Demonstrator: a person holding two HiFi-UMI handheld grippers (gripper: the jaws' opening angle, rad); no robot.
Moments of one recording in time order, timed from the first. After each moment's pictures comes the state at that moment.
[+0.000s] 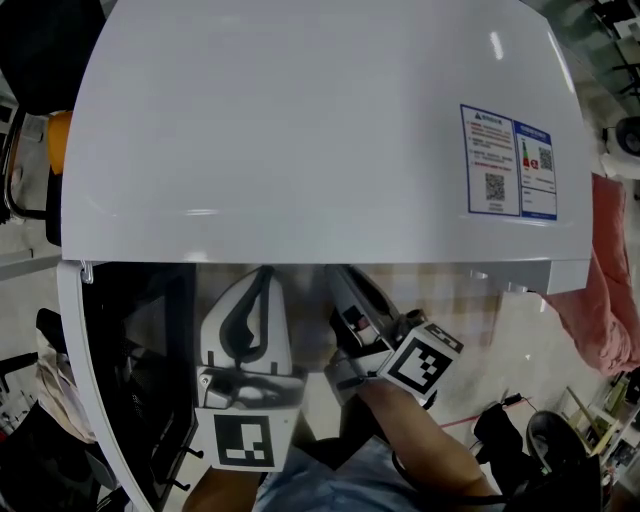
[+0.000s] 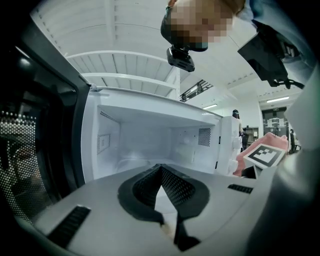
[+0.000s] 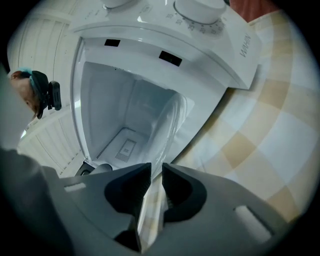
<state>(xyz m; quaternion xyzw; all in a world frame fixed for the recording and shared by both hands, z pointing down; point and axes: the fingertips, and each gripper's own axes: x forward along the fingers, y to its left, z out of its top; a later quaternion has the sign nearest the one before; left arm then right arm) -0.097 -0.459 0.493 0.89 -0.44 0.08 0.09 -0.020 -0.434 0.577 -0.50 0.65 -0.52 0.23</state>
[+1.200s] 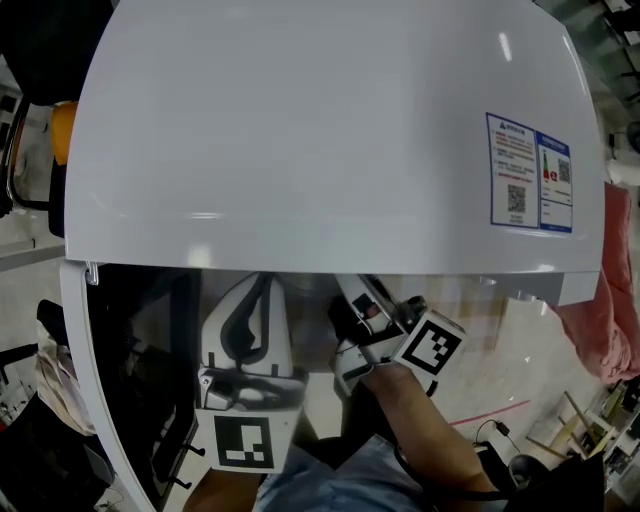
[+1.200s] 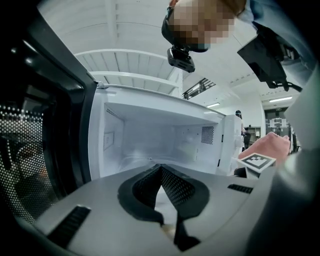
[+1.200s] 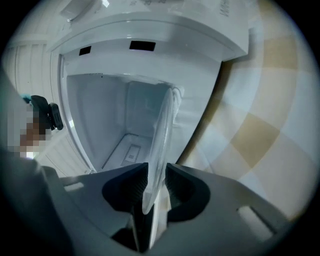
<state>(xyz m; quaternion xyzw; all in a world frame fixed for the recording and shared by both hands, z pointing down) -0.107 -0.460 0.499 0.88 -0.45 0.09 0.10 -0.024 -0.453 0.580 -0.44 0.65 -0.55 0.30</state>
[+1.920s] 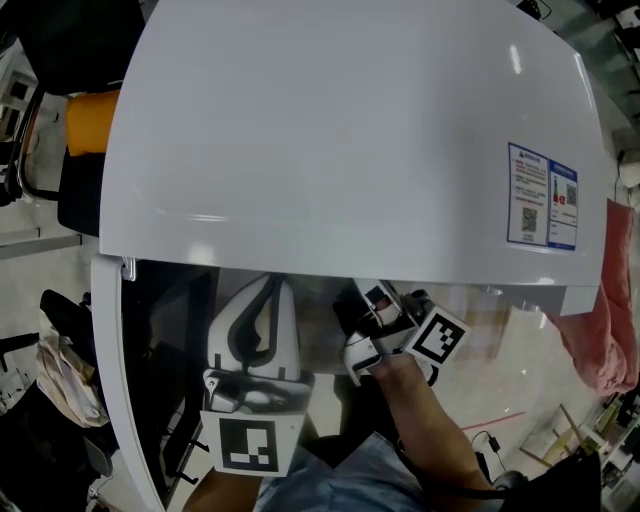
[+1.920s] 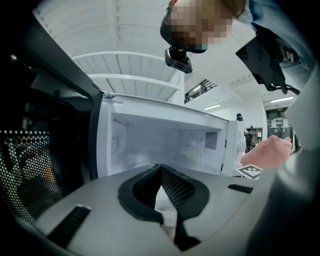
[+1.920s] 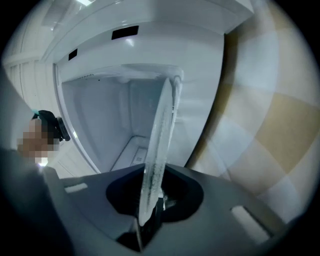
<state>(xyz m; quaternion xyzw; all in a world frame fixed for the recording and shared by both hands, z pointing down) -0.120 -0.466 0.484 0.88 -0.46 0.08 0.10 -0.030 -0.469 0.575 -0.39 0.66 -0.54 0.34</state>
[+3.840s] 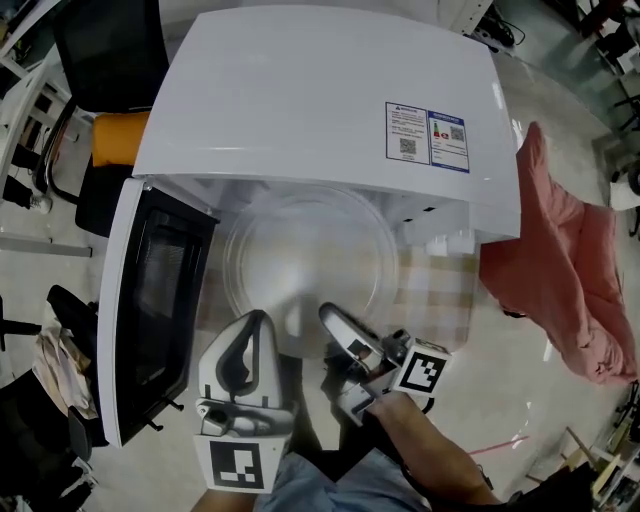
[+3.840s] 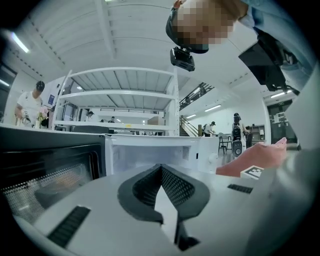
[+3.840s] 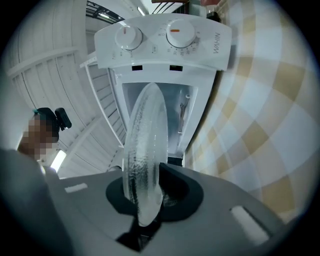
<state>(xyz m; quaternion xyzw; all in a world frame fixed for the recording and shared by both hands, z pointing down) -0.118 -0.354 0.425 0.87 -0.49 0.07 0.07 -0.038 -0.340 0.521 -0.30 0.70 -0.57 0.32</state>
